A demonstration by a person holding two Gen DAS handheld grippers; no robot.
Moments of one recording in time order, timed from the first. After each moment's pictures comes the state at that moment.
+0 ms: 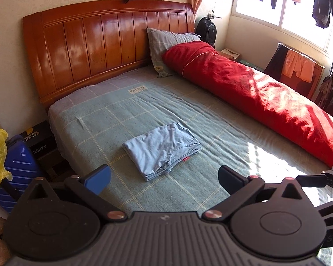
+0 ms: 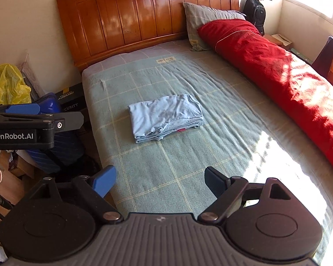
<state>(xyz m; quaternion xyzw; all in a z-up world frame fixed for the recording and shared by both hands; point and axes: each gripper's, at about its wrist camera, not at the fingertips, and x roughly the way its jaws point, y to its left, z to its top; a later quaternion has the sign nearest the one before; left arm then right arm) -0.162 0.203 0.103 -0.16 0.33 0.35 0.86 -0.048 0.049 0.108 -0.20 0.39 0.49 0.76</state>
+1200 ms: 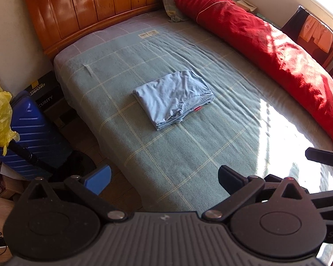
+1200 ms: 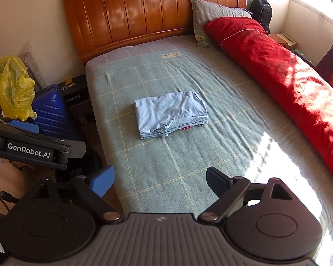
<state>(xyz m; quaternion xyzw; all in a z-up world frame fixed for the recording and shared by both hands) -0.156 0.241 0.097 -0.23 0.47 0.33 0.78 -0.055 0.080 0.118 -0.23 0.41 0.48 0.74</state>
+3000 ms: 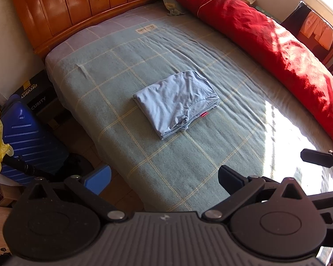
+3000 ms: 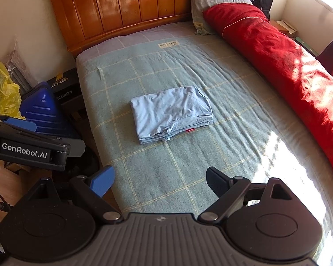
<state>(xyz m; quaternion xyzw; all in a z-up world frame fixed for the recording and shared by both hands) -0.134 0.309 0.089 -0.24 0.49 0.31 0.78 -0.036 0.150 0.108 -0.24 0.44 0.46 0.73</state>
